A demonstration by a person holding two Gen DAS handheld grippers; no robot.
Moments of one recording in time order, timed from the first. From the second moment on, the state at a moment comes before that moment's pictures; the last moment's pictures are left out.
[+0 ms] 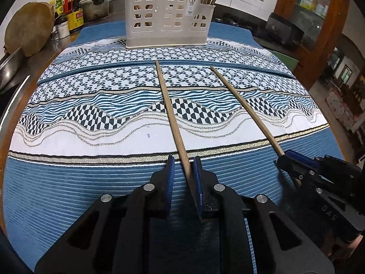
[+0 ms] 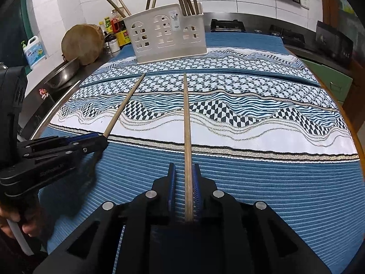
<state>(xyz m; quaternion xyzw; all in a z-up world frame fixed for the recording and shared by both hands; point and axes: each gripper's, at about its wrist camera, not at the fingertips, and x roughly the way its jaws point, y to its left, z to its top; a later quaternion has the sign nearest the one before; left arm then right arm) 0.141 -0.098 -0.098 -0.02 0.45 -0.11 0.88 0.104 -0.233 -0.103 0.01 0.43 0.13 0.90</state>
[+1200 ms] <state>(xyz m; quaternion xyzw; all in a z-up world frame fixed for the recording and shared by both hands) 0.125 -0.063 -0.028 -0.05 0.34 -0.14 0.93 0.107 -0.237 0.006 0.02 0.33 0.16 0.93</state>
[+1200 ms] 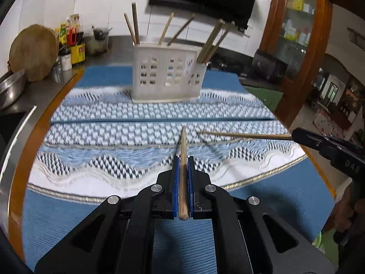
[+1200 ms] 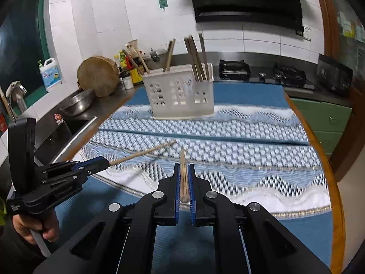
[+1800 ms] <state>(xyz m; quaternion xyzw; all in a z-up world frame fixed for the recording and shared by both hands) 0.167 -0.038 0.020 -0.05 0.29 -0.16 0.94 0.179 -0.238 0.088 -0.02 0.31 0.15 0.94</state>
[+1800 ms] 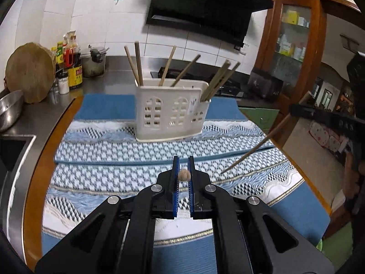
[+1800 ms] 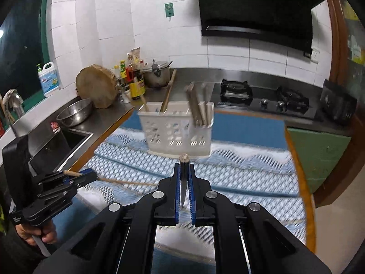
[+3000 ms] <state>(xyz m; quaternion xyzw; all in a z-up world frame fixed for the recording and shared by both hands) 0.214 -0.020 0.057 -0.03 0.27 -0.18 0.95 0.361 -0.189 0.133 -0.08 0.32 0.10 0.94</state>
